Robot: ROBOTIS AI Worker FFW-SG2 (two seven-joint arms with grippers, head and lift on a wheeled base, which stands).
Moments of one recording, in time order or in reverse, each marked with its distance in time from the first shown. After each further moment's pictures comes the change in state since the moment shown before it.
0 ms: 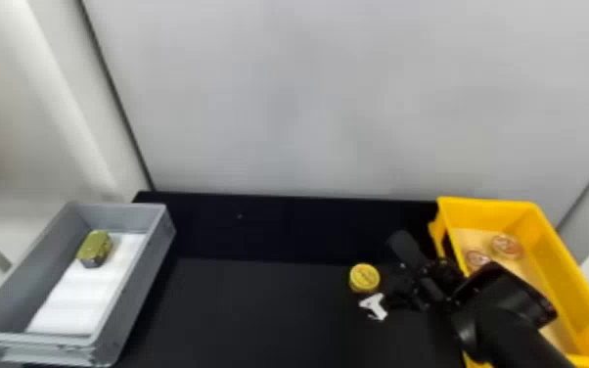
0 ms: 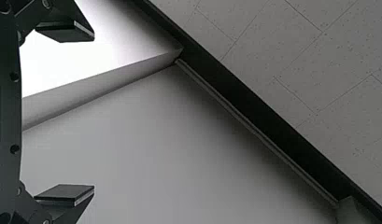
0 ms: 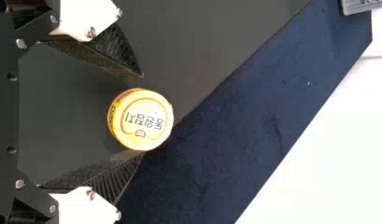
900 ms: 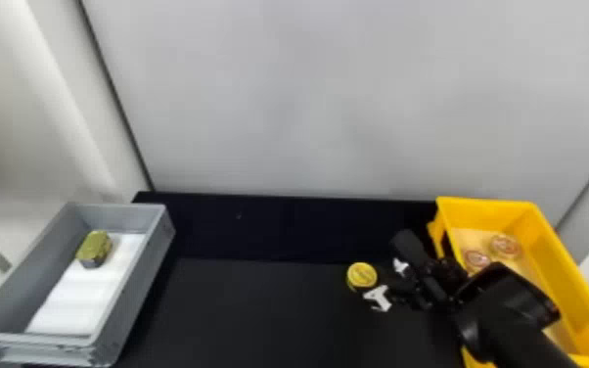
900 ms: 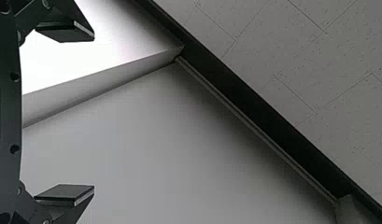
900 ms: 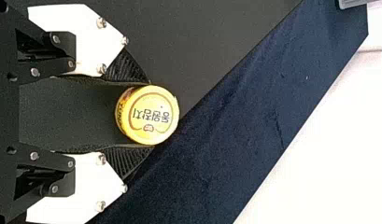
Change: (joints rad) left arm 0.010 -0.003 0.000 0.002 0.000 -0.004 -0.003; right arm -0.010 0.003 -0.022 0.031 -0.001 -0.017 0.014
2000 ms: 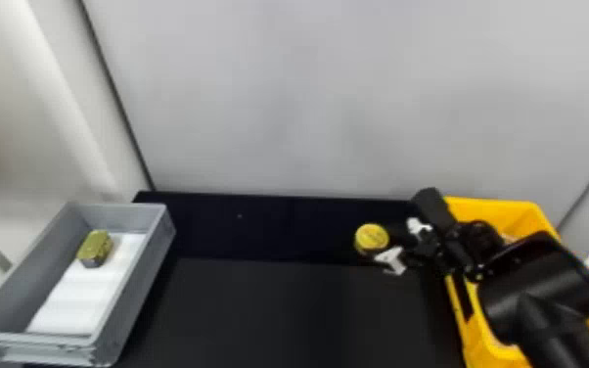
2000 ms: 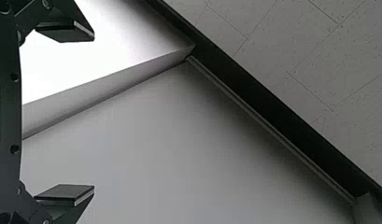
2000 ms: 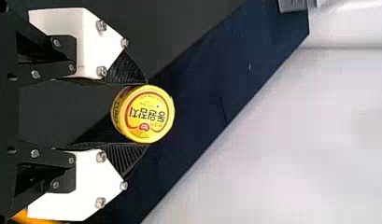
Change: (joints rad) left arm 0.056 -0.004 0.037 -0.009 0.001 0.010 -0.001; right arm 0.235 -0.105 -0.047 -0.788 0.035 0.367 0.143
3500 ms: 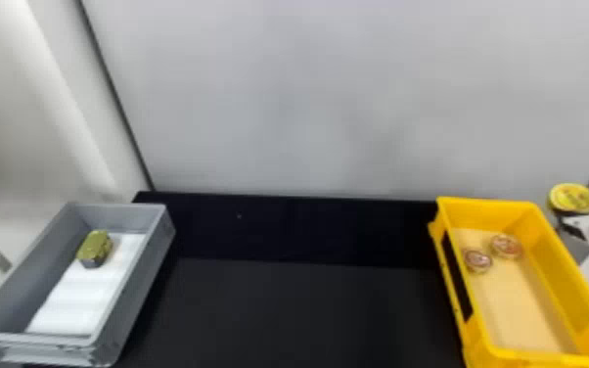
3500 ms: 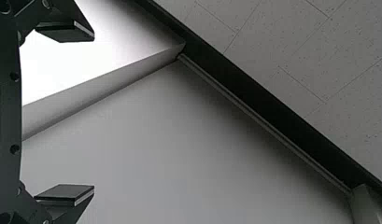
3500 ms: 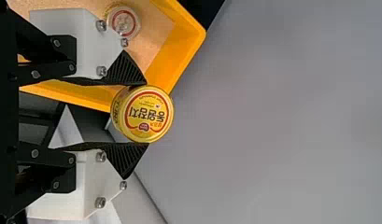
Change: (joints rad) left arm -0.065 0.059 -0.027 -0.045 0.000 0.098 -0.033; right arm 0.149 -0.118 -0.490 -0.328 0.197 0.152 0.003
